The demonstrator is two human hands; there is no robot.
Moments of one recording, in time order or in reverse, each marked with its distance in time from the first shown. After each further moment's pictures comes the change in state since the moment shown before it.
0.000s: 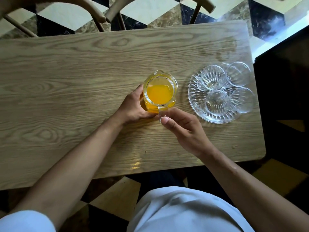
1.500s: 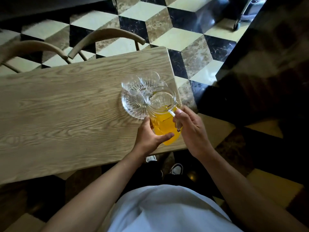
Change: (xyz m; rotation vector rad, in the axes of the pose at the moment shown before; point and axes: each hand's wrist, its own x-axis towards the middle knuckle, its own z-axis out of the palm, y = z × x) left_hand -0.082 0.240 0.310 -0.233 0.222 -0.124; right_hand -0.203 -0.045 -0.252 0.054 0.355 -0.047
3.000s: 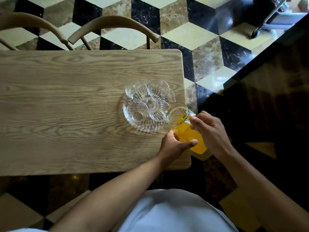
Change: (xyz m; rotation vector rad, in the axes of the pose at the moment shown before) left_hand 0.079 -0.010 0.089 -0.385 -0.161 -0.293; right_hand 0.110 0.003 -0.048 -0.379 -0.115 0.101
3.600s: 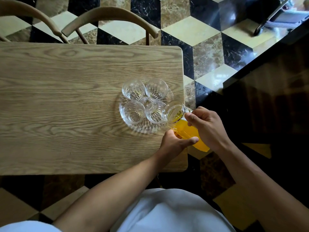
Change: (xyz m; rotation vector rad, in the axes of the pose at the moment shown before) left_hand 0.008 0.029 0.005 -0.120 -0.058 -0.049; right_hand 0.033 -0.014 -0.003 -0.181 -0.032 0.026
